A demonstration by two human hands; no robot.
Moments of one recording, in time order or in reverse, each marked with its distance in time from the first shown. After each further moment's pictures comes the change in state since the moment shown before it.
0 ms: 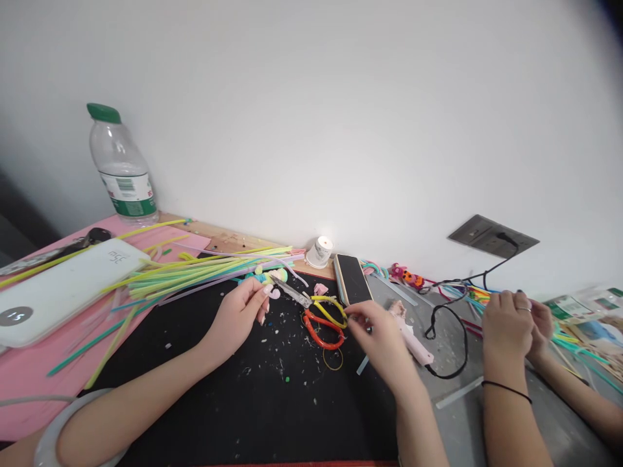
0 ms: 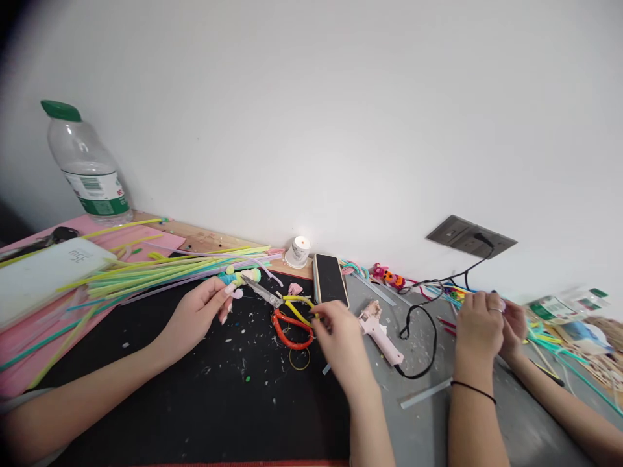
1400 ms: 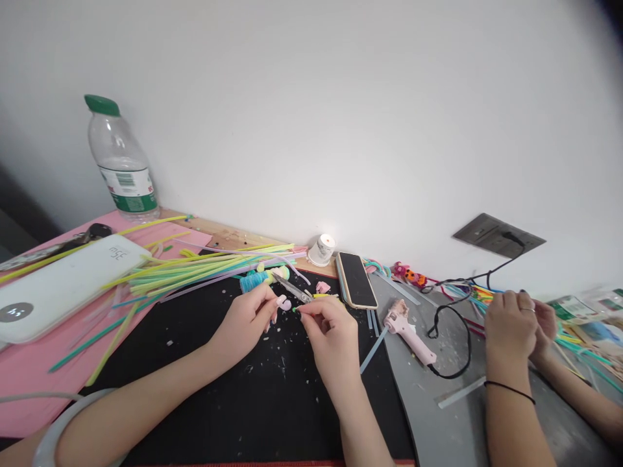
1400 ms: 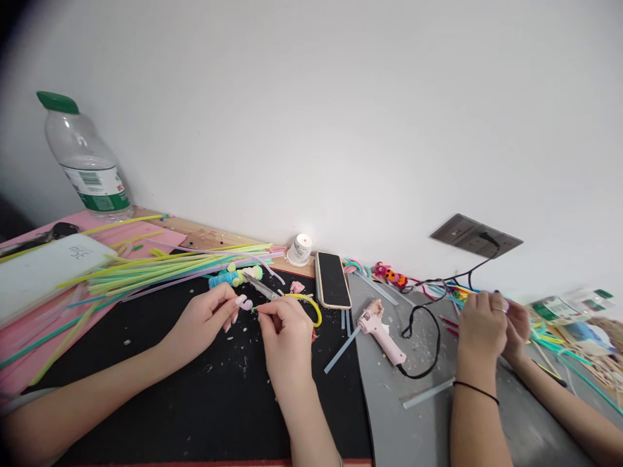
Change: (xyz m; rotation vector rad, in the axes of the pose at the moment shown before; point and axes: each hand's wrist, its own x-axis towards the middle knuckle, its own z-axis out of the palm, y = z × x) left_hand -0.009 -0.002 0.003 0.149 -0.122 0.065; right_hand 0.005 -0.071 0.062 0.436 0.260 -0.116
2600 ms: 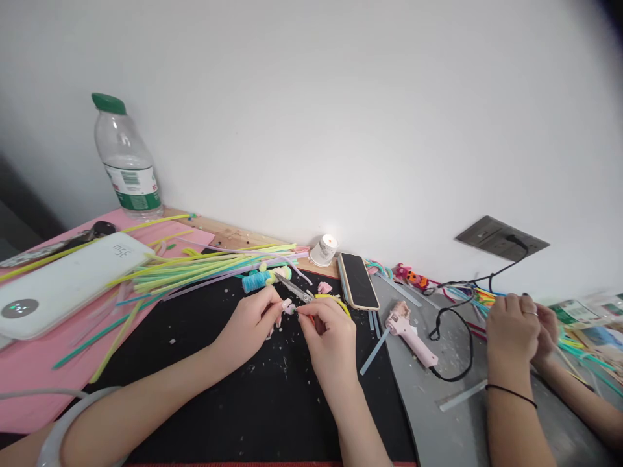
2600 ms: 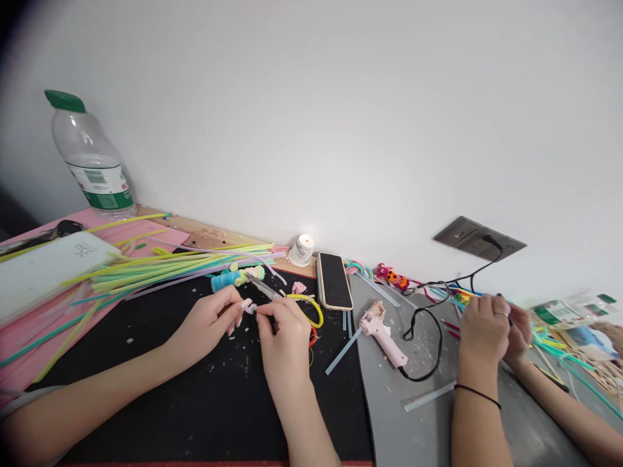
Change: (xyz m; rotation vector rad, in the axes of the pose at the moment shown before) left_hand -0.002 0.001 0.003 -0.015 -0.028 0.004; right_hand 0.000 -0.003 0.006 -0.115 0.048 -0.126
